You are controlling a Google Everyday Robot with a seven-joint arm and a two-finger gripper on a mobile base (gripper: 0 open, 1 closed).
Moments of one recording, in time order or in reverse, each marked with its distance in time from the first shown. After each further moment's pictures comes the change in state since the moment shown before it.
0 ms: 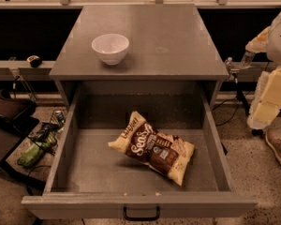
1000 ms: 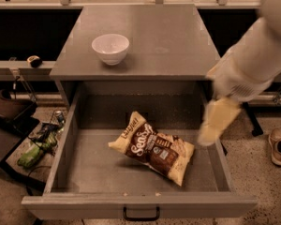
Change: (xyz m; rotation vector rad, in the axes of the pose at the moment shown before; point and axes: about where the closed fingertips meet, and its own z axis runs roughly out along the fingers) arm -0.045 0.012 0.098 -0.038 -0.060 -0.006
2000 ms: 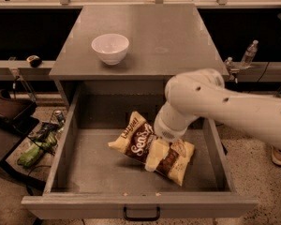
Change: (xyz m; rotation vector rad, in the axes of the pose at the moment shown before) arm -0.050 0.029 0.219 -0.115 -0.029 0.058
